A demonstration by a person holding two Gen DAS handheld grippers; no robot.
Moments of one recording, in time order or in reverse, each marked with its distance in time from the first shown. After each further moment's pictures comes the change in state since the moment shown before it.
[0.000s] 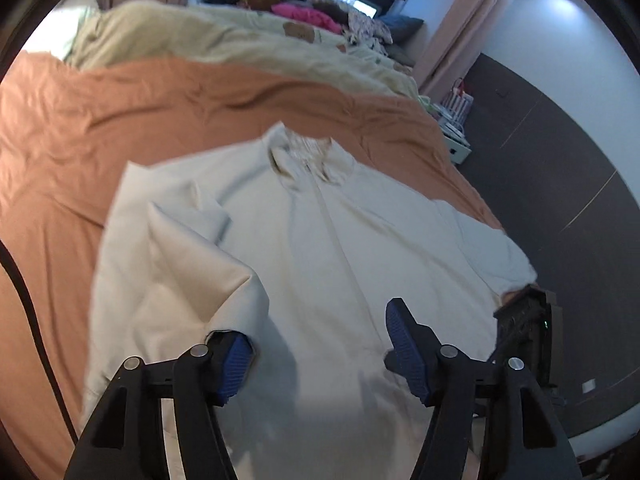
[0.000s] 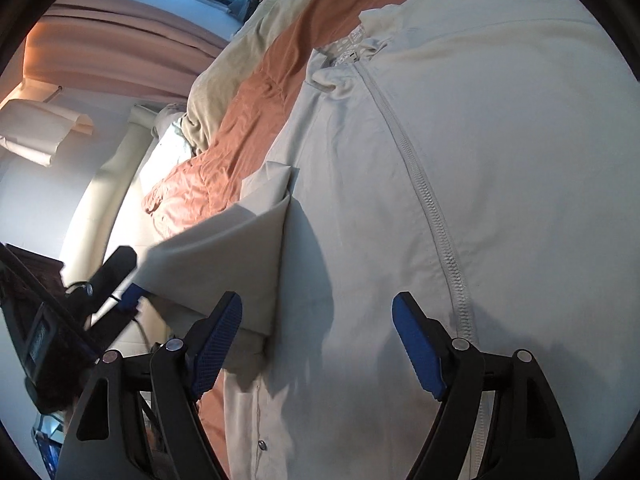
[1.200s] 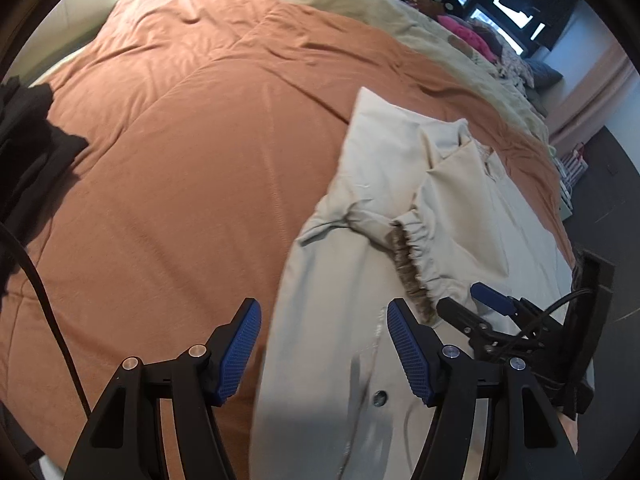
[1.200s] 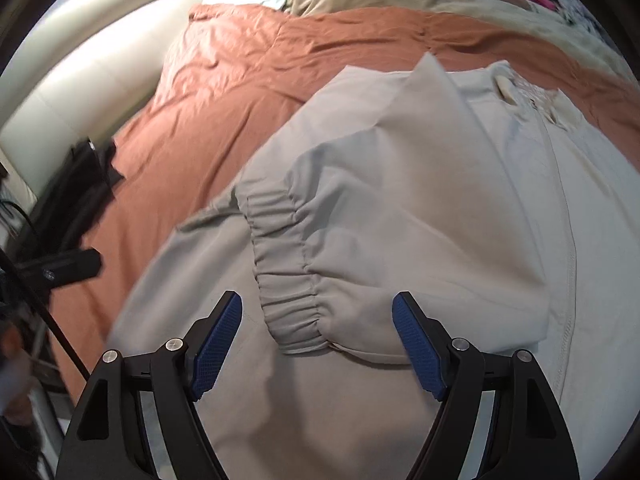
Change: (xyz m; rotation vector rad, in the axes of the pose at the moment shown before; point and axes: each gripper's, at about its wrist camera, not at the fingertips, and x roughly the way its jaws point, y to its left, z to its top) left arm -0.114 0.123 -0.139 -0.389 -0.001 0.339; right arm 0.082 0.125 -0.087 -0.803 0.206 -0.316
